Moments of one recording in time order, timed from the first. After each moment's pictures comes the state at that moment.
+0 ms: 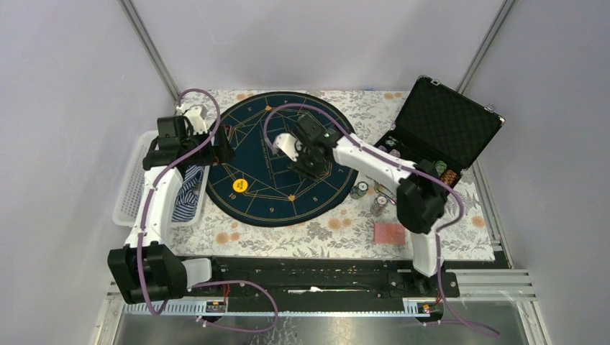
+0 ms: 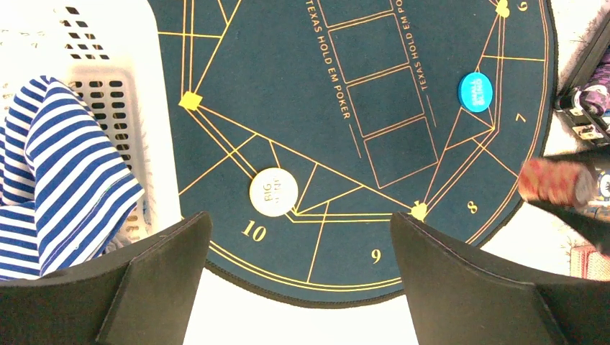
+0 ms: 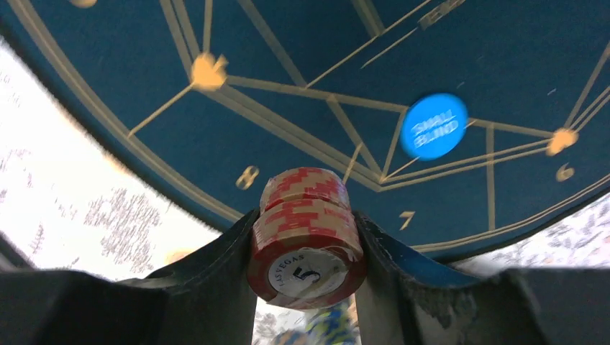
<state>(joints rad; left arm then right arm) 0.10 1.22 1.10 -0.63 0.36 -0.07 0.81 1.92 1.63 -0.84 -0.07 -0.46</state>
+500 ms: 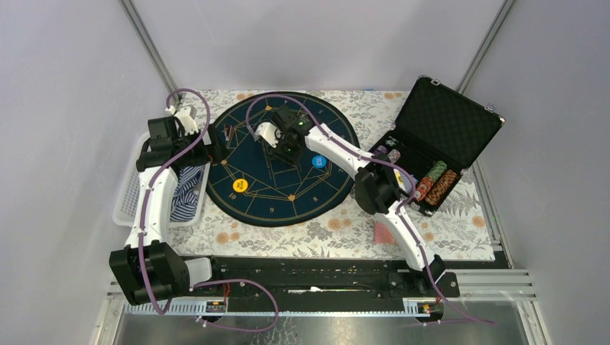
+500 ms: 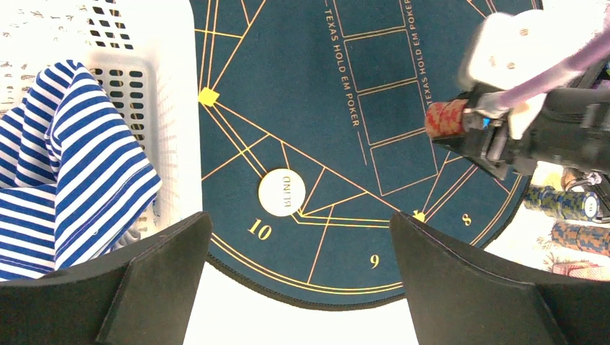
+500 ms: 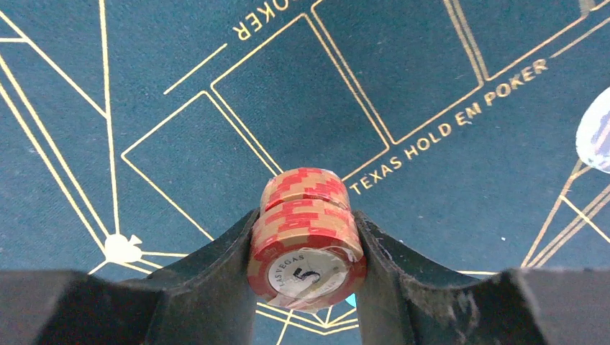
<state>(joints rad) 0.18 1.22 1.10 -0.63 0.39 -0.11 0.78 2.47 2.35 -0.96 -0.09 -0.47</state>
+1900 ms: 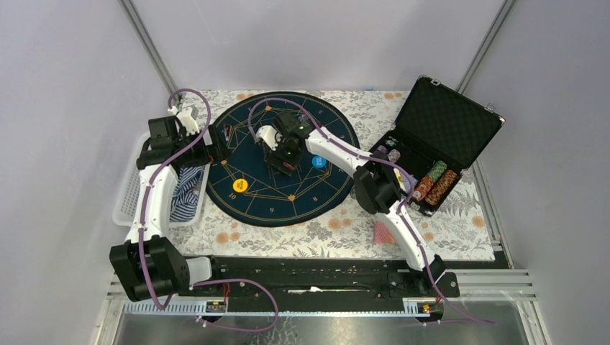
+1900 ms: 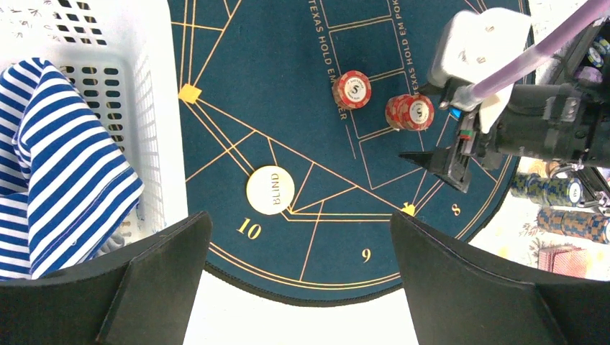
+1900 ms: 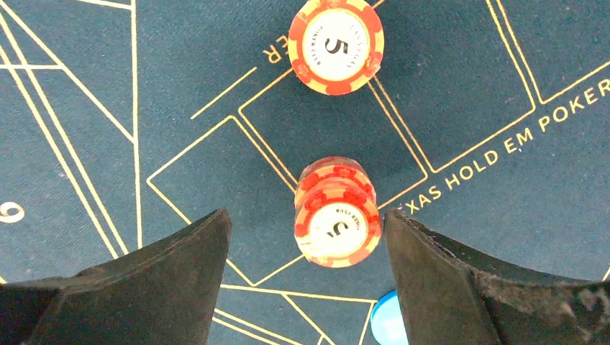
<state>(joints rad) 0.20 1.25 1.10 -0.63 0.45 -0.11 0.78 2.49 2.25 -0.85 -0.17 -0.43</state>
